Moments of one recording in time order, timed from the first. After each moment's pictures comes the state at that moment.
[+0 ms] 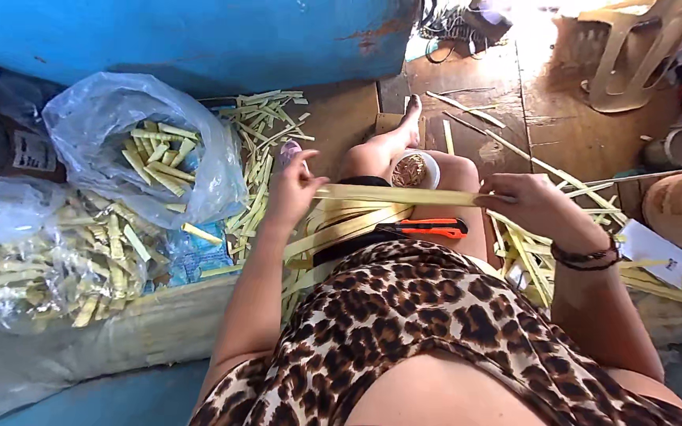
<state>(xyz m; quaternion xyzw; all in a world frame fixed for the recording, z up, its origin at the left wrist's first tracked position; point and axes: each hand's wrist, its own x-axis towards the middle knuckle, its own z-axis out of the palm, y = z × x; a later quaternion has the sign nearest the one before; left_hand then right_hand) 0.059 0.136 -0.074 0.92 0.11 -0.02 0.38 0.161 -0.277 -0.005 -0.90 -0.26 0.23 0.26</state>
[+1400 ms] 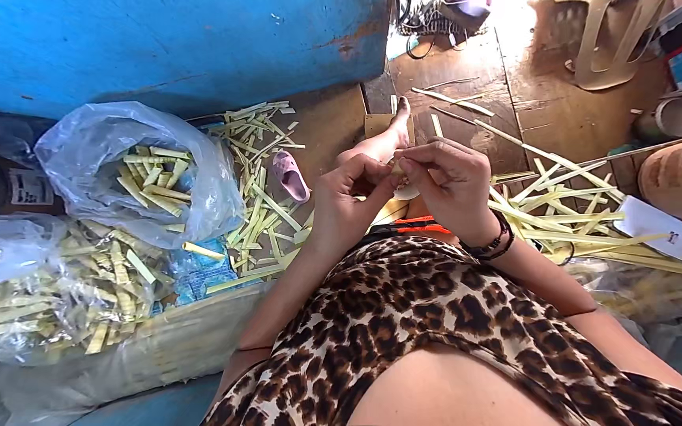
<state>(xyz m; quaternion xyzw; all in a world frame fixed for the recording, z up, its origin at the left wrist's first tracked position) 0.072 0.018 0.012 0.74 -0.05 0.13 0.65 0.126 -0.159 0.012 -0.74 -0.34 -0.07 0.58</state>
